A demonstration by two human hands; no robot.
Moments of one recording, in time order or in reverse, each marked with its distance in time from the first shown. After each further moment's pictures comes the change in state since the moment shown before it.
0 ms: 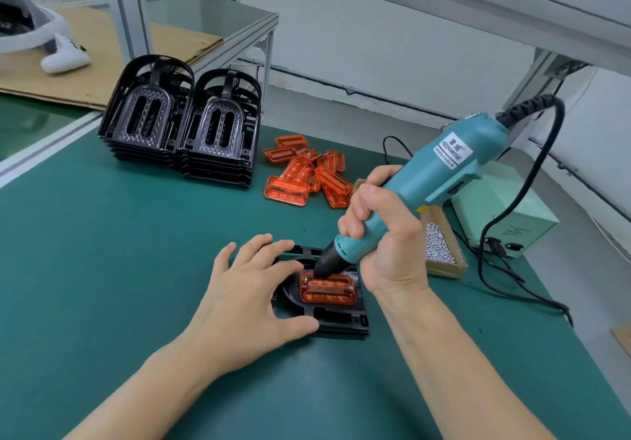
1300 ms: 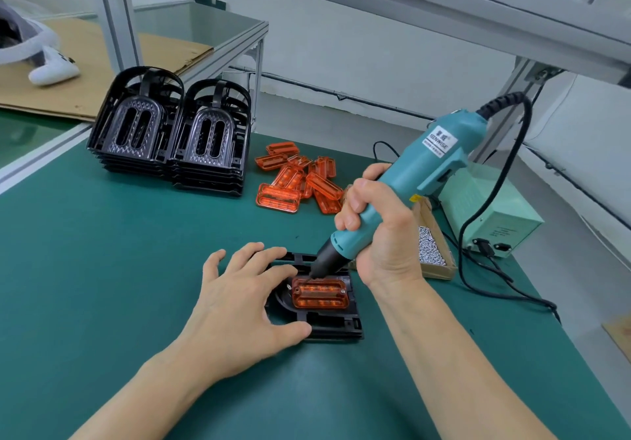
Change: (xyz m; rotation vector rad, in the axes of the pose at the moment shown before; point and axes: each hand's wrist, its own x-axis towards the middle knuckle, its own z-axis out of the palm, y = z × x) left_hand 0.002 0.003 -0.002 0.070 -0.016 -0.029; right_hand 0.012 -0.005 -0.001 0.032 0.061 0.058
